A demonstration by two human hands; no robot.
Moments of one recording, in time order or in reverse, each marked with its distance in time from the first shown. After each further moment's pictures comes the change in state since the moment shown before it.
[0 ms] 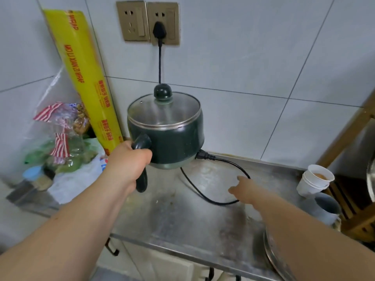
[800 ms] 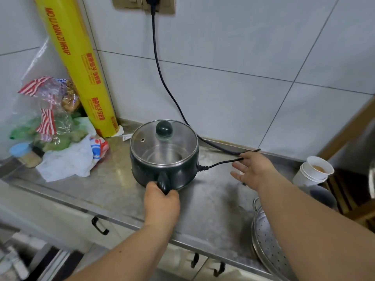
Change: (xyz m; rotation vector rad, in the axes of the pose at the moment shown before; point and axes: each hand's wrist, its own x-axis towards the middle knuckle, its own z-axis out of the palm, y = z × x) left_hand -0.070 -0.104 0.099 0.057 0.128 -0.119; right_hand 0.030 0.027 -0.026 1.398 -0.054 0.134
